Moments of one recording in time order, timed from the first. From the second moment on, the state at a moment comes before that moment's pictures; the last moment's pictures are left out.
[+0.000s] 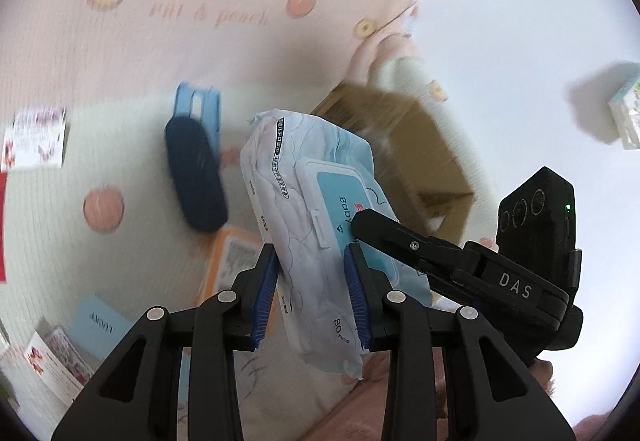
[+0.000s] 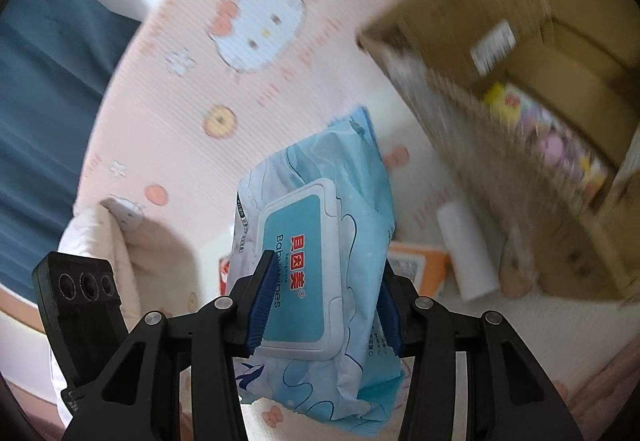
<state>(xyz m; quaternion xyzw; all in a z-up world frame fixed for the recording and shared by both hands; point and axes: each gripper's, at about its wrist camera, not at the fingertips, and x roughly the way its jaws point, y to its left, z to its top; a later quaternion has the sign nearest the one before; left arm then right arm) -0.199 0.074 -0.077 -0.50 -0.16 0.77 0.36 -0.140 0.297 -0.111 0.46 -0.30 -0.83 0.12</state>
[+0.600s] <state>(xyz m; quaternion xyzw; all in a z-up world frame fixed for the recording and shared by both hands) -0.227 0.203 -0.032 -0.47 -0.17 0.76 0.41 -0.175 0.407 -0.033 0.43 -0.25 -0.86 0.10</state>
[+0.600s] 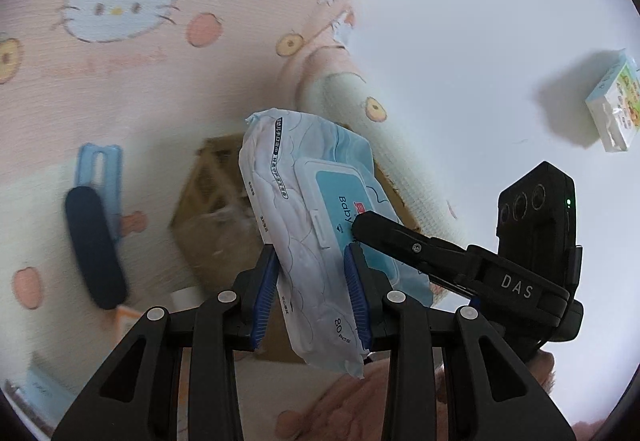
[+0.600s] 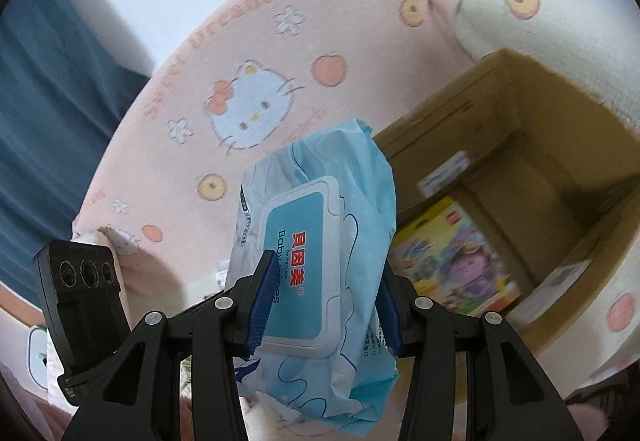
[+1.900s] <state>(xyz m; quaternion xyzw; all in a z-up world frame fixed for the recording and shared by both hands) -0.240 0.284 -0.075 -0.56 -0.07 0.74 0.36 -0.249 0.489 -0.123 0.61 -0.14 -0.77 0.11</state>
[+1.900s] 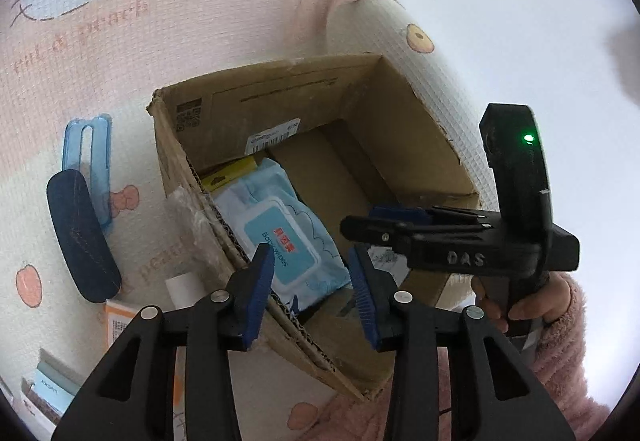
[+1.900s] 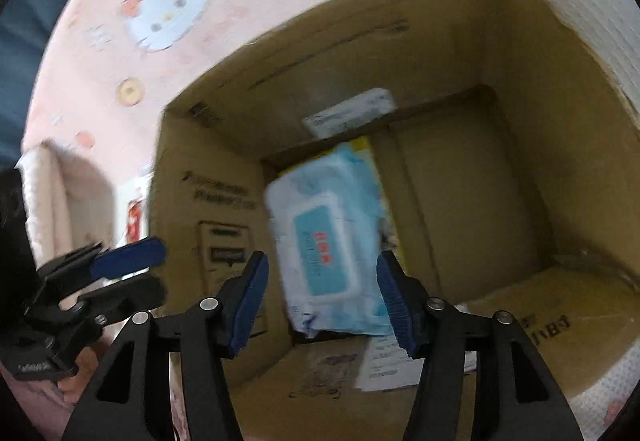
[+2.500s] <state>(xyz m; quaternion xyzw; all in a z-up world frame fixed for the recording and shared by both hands) -0.230 0.245 -0.043 -0.53 -0.13 0.74 0.38 -0.202 0.464 -0.064 0.61 -0.12 -0.78 0.01</state>
